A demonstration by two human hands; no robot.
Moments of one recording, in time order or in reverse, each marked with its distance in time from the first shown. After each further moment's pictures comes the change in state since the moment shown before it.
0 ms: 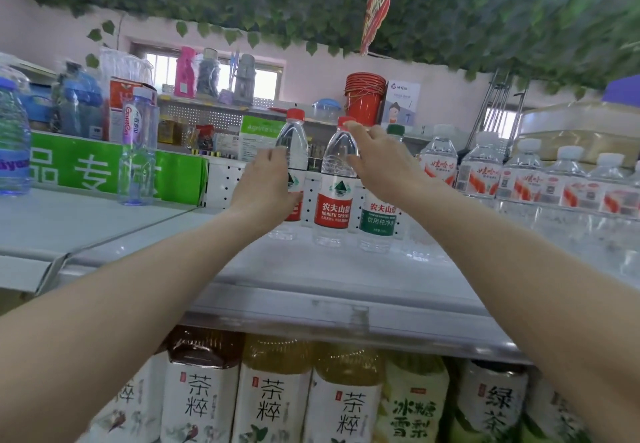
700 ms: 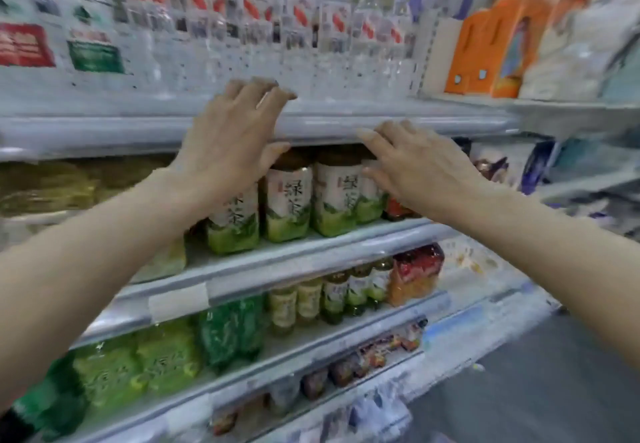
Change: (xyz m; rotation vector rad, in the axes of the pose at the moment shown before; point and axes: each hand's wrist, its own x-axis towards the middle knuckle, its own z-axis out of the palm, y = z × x) left_hand -0.207 0.290 0.090 -0.024 -0.027 0.699; right_hand -0.410 0.204 -0.147 -0.613 -0.206 0.002
